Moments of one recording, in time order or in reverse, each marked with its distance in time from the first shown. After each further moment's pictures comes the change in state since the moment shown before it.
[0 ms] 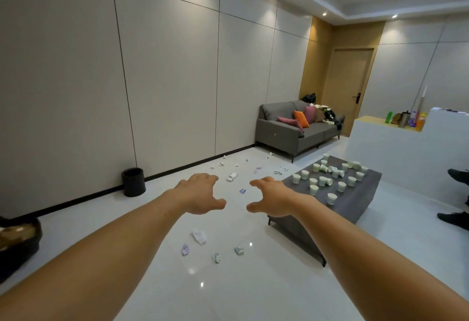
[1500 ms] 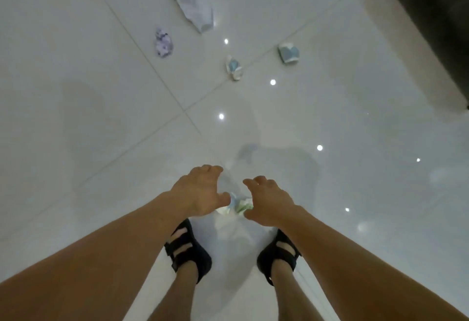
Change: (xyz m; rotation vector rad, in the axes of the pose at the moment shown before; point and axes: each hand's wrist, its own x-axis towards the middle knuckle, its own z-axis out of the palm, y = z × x) left_hand 0.440 -0.195 0.792 -0.383 -0.993 -0.272; right_hand 0.468 0.247 0.775 0.234 -0.953 0.098
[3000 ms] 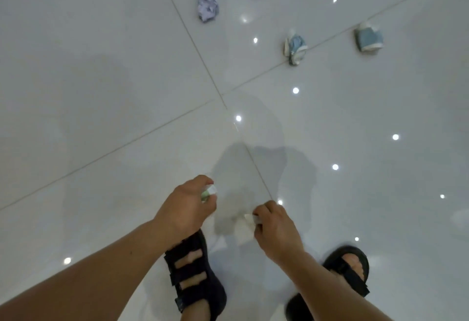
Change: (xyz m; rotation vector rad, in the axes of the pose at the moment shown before) left_hand 0.064 -0.147 0.085 -0.523 0.284 -0.170; right_hand 0.128 -0.010 0.153 0.047 0.304 -0.145
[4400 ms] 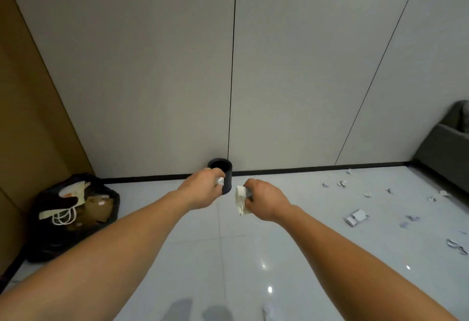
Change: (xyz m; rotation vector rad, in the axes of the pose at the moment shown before) left_hand -0.373 0.394 -0.793 0.197 0.866 0.328; right_hand -0.041 -0.679 -0.831 -0.378 0.422 -0.586
